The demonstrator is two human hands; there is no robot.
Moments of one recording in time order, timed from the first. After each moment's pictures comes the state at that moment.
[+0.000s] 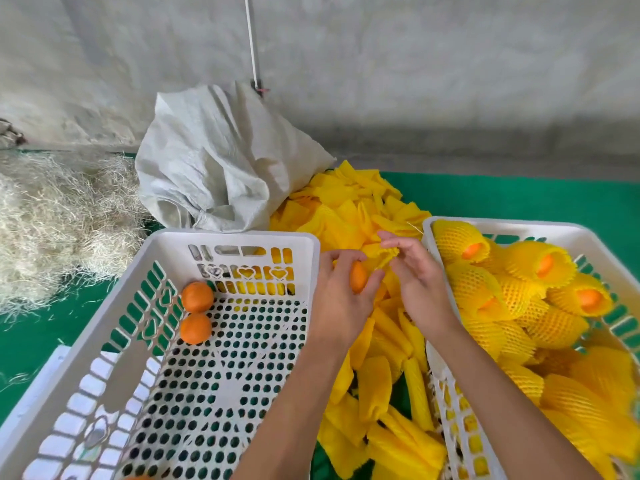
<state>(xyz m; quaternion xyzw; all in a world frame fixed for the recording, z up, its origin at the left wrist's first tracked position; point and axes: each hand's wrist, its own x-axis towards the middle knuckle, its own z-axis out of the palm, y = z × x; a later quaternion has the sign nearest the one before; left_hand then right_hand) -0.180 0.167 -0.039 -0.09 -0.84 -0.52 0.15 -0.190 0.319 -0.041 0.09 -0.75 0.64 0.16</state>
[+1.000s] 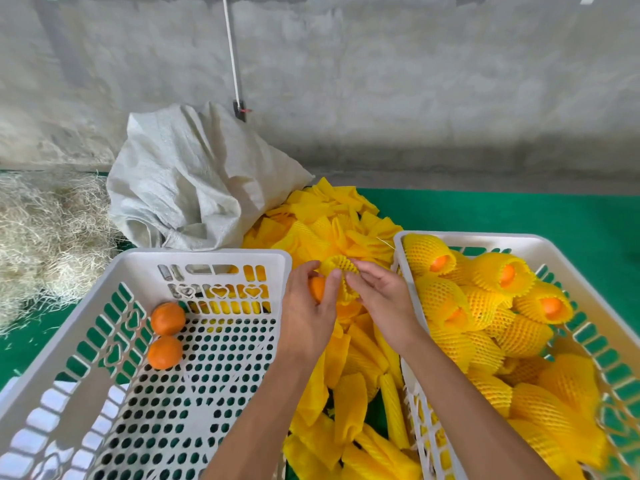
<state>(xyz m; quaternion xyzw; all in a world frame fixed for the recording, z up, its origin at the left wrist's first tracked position) -0.184 0.170 -0.038 -0.03 -0.82 -0.55 0.15 -0.183 0.312 -0.030 0.02 -0.68 0.73 0.08</state>
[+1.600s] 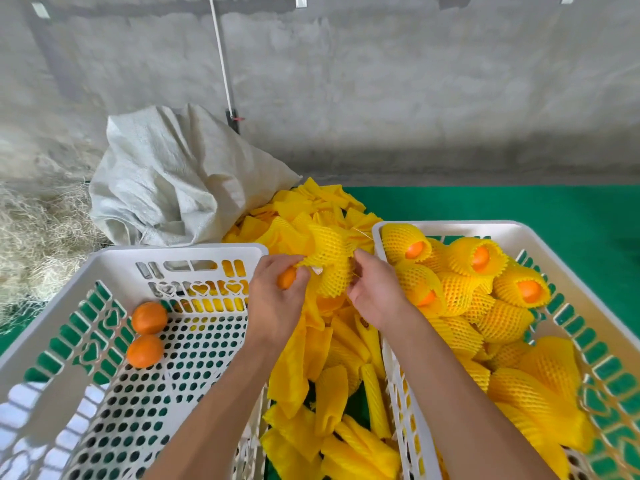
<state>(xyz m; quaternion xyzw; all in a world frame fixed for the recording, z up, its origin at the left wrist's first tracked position) -0.181 0.170 -0.033 -0.06 -0.79 -0.57 0.20 -0.197 0.329 -0.017 -0.19 -0.41 0.89 -0.02</state>
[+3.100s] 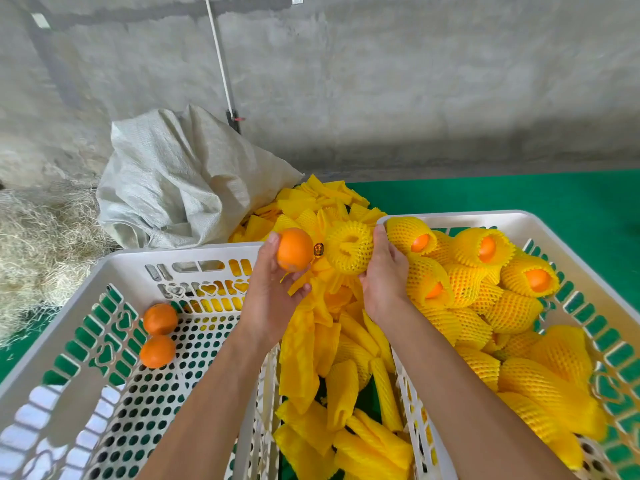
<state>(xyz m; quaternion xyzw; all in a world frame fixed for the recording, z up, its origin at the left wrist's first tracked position) -0.182 0.153 -0.010 0.05 -0.49 -0.86 -0.11 -0.189 0.312 -0.009 -0.24 -0.48 0.83 0.15</state>
